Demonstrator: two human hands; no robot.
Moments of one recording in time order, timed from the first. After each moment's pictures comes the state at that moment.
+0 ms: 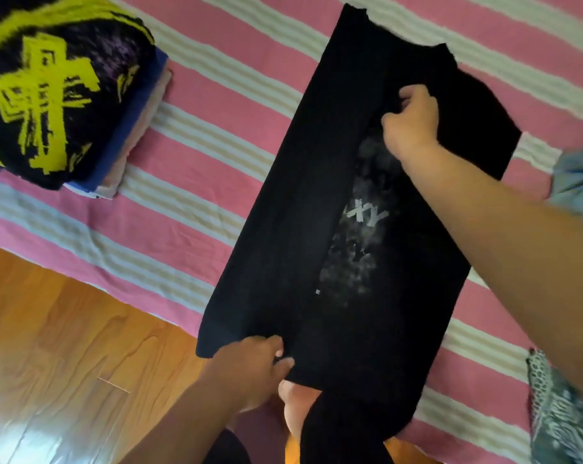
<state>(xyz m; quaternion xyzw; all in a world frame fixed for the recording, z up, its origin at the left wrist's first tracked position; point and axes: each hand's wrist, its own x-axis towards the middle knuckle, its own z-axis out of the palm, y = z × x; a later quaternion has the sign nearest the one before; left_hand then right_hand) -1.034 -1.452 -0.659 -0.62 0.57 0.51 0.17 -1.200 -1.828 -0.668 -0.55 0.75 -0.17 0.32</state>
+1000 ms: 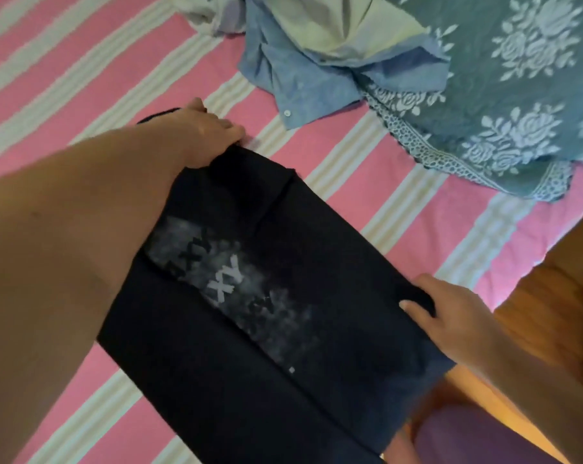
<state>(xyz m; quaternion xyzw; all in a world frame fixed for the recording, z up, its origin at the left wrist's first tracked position) -1.304 -1.899 -0.681 0.06 0.94 -0.21 0.26 -1.298 -1.418 -0.697 -0.32 0.90 -0.15 0.25</state>
